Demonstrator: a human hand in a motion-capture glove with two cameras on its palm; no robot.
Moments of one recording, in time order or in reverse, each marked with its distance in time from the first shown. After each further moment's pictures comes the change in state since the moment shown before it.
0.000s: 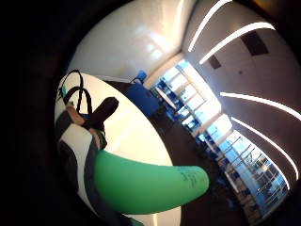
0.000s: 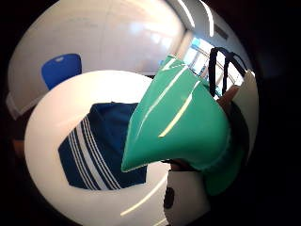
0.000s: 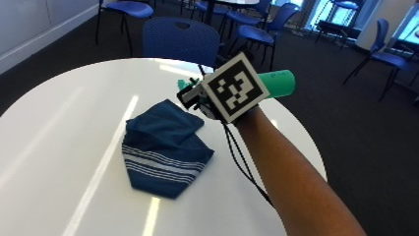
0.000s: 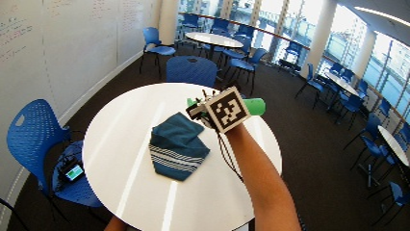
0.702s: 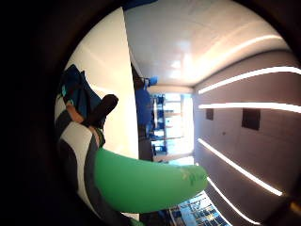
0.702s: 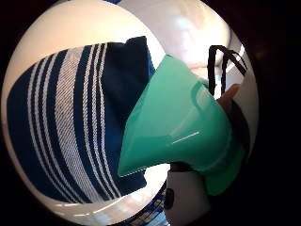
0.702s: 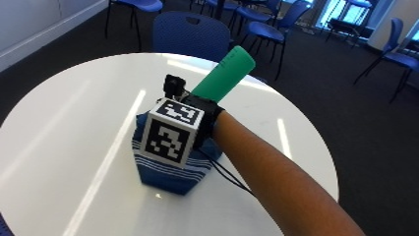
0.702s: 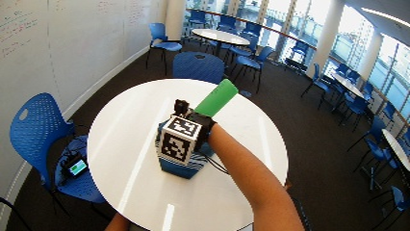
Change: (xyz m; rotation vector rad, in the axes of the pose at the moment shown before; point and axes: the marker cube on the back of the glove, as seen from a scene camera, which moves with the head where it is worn) arm -0.100 0.002 -0.002 -0.065 0.280 -0.631
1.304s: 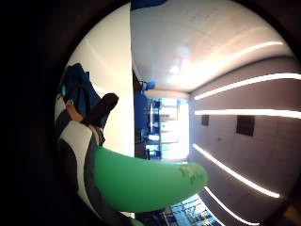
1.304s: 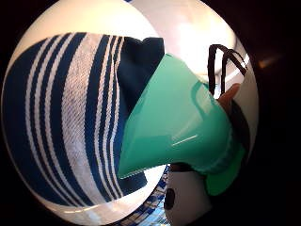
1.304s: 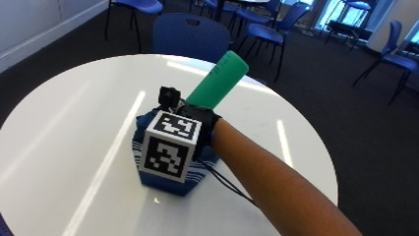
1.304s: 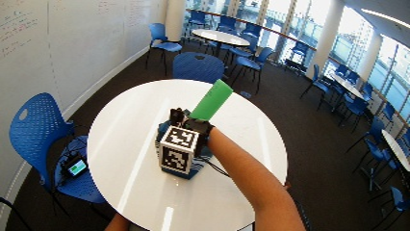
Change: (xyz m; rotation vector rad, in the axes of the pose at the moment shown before) arm -0.016 0.000 -0.013 0.055 0.036 -0.038
